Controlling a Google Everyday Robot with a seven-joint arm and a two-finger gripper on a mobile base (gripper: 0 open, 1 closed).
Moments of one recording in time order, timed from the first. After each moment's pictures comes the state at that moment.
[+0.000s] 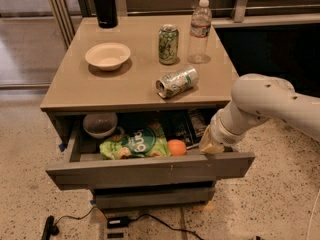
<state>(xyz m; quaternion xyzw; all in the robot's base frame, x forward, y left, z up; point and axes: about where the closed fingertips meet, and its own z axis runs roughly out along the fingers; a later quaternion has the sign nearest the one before) 0.523 -0.148 0.672 -0.66 0.73 0.07 0.16</state>
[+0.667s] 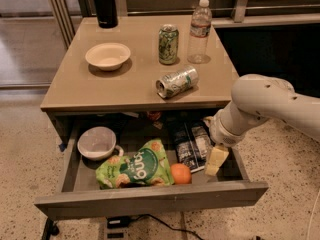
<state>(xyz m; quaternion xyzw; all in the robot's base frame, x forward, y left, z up) 0.523 -0.148 0.672 -0.66 0.73 0.07 0.16</state>
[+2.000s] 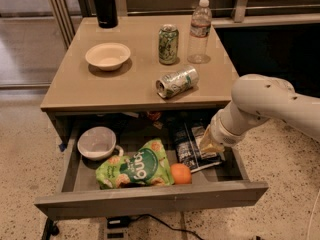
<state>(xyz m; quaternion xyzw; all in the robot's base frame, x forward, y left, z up) 0.523 -0.148 0.672 -0.66 0.73 0.07 0.16</state>
